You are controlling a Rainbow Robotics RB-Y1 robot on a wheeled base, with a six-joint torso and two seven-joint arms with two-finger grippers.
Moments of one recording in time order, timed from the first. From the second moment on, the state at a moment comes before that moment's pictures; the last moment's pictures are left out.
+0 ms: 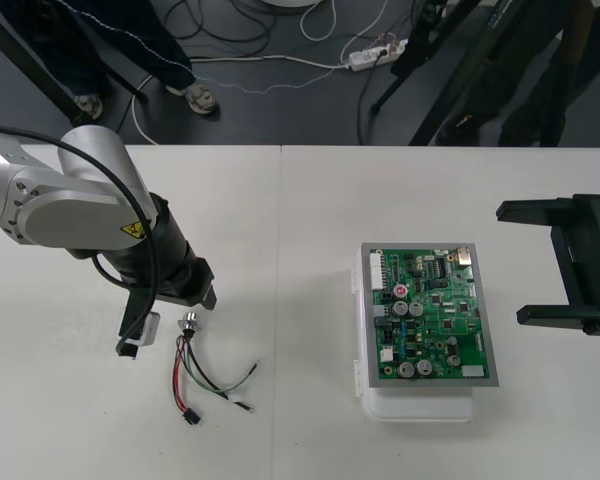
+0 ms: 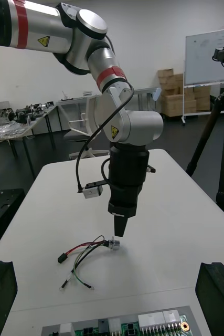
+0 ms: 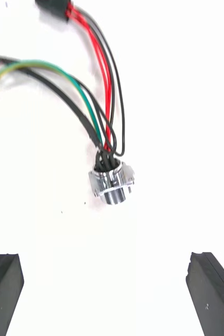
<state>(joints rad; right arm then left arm) -0.07 -0.65 -0.27 -1.80 0.92 -1.57 -0.19 -1.50 0.97 -1.87 -1.65 -1.57 -0.82 -0.76</state>
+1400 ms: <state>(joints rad) -0.08 -0.65 -0.27 -1.80 0.92 -1.57 -0.16 -1.25 0.96 -1.87 -1.49 -1.59 -0.48 -0.80</state>
